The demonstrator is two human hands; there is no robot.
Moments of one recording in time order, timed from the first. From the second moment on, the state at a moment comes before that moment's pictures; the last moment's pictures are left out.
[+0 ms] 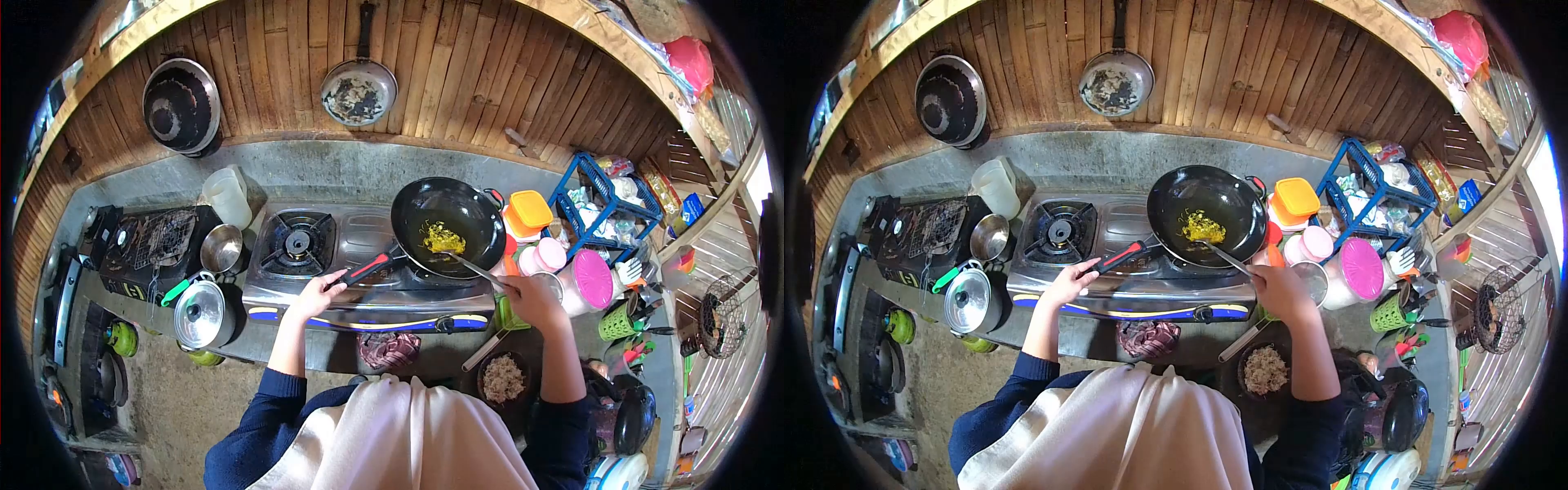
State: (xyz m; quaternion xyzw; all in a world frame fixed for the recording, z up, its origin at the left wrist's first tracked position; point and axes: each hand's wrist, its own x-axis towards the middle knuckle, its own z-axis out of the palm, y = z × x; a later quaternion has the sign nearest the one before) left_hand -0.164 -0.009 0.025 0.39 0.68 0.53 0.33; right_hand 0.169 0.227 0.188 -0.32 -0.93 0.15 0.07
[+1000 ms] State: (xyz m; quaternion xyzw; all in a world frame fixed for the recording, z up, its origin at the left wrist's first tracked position) left_hand -0.155 0.063 0.042 0.55 0.78 0.23 0.21; right_hand 0.183 0.250 0.144 -0.40 -0.91 0.07 0.10
